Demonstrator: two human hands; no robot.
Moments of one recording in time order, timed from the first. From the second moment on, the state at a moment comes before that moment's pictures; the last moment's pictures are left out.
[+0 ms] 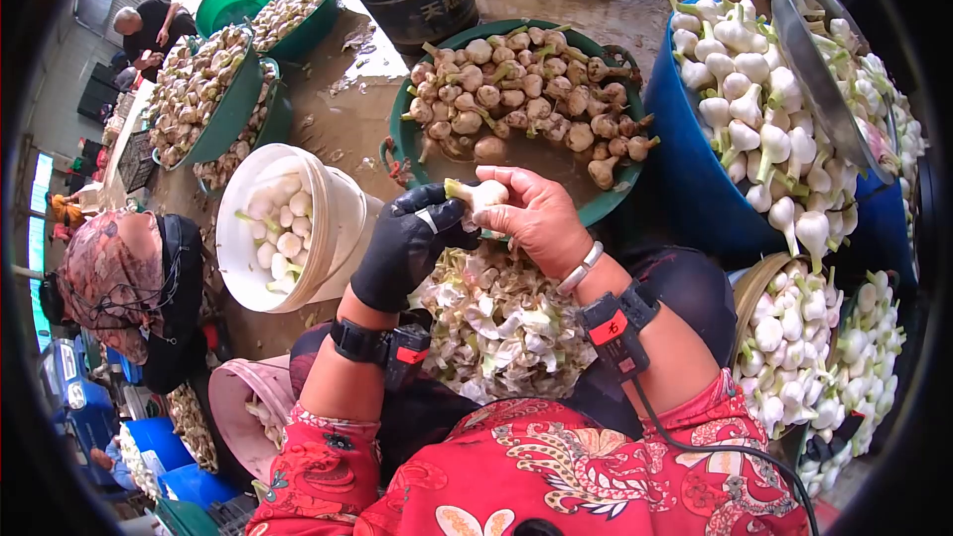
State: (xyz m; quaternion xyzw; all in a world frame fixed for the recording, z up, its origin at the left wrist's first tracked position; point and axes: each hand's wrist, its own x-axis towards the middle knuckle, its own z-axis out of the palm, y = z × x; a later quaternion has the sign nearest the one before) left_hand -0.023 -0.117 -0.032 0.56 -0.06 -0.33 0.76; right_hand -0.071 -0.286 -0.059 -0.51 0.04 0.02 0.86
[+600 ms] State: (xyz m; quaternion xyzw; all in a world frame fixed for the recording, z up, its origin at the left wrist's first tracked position) left_hand -0.011 -0.124 -0.055 0.83 -0.28 -0.01 0.48; right_hand -0.068 -0.293 -0.054 -0.35 0.14 0.16 0.91
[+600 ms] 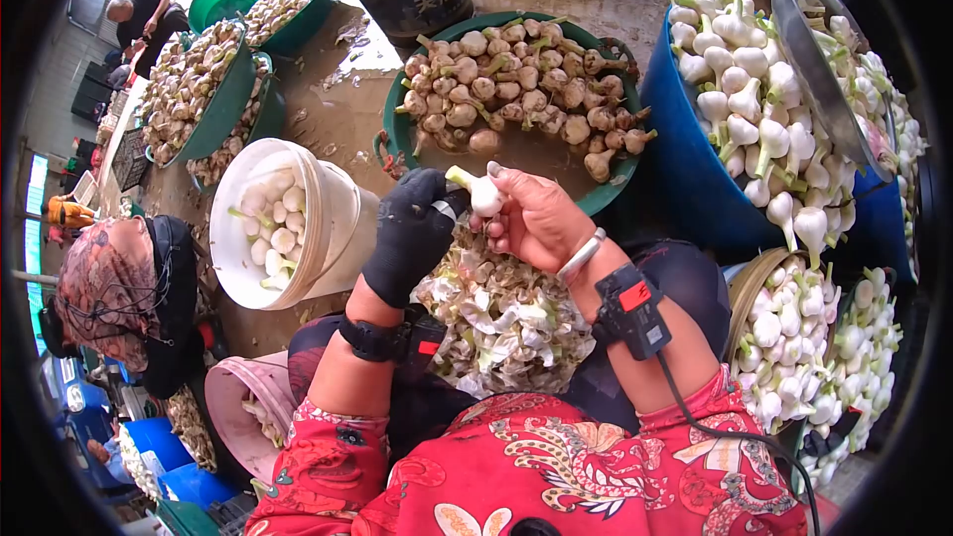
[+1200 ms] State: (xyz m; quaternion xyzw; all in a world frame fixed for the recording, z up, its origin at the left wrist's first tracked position) left_hand -0.030 -0.127 -0.058 0.85 -0.35 0.01 0.39; right_hand -0.076 -0.310 -0.044 -0.57 0.07 0.31 0.76
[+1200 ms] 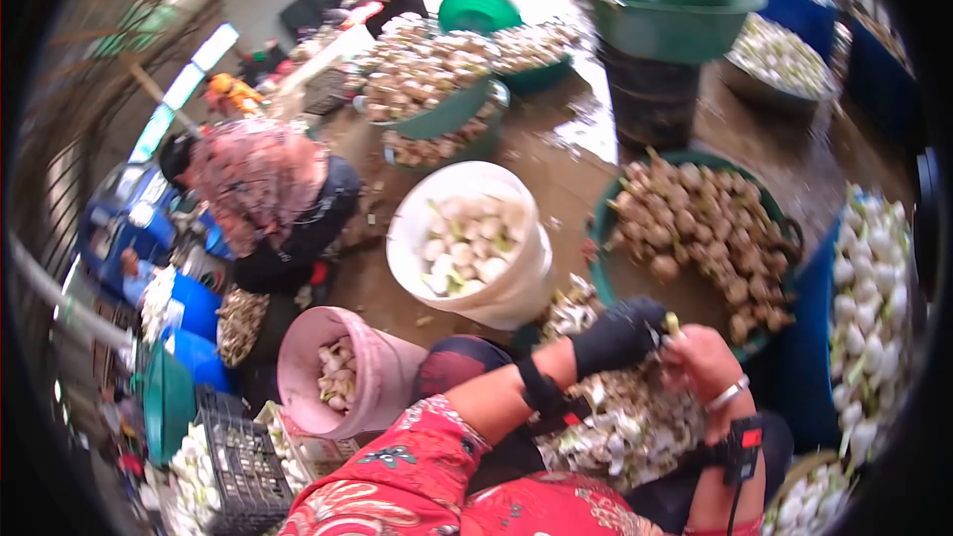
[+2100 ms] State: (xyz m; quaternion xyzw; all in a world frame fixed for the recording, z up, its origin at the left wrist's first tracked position) left_hand -0.125 -0.085 0.015 0.57 -0.06 -0.32 0.76; right_hand -0.116 -0.293 0.000 -0.50 -0.03 0.29 0.81
